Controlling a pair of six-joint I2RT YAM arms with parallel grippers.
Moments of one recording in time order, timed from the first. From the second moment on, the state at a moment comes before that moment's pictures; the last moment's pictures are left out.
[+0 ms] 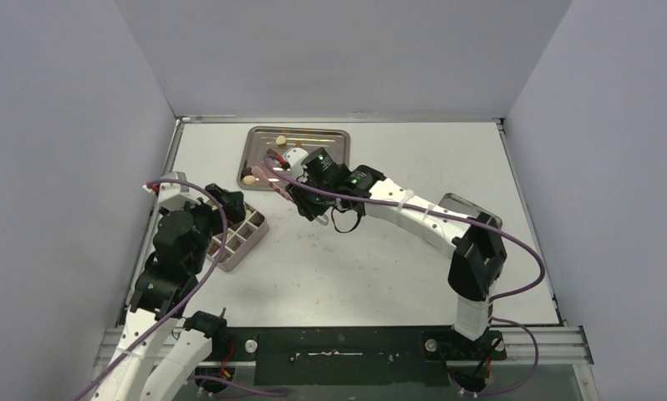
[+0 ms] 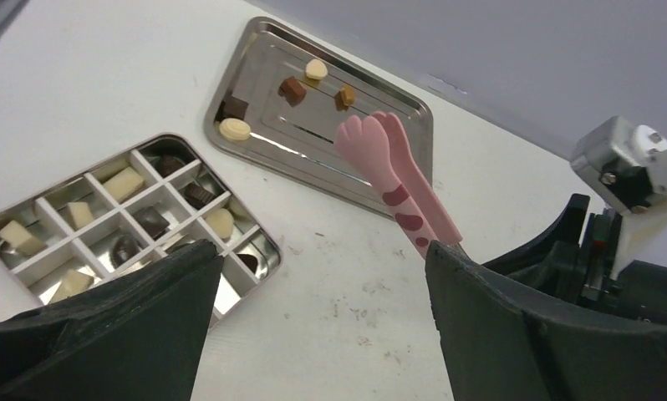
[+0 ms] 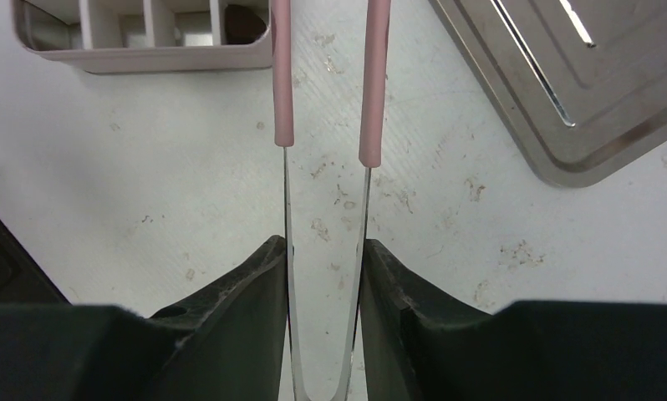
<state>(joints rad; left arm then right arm) -0.32 0.54 0.75 -0.43 -0.34 -0.55 0.90 1.86 1.67 -0.64 -0.05 0.01</state>
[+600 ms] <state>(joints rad) -0.31 1.02 0.83 -0.17 -0.17 -0.62 0.92 1.74 1.62 -0.58 -0.11 -0.03</state>
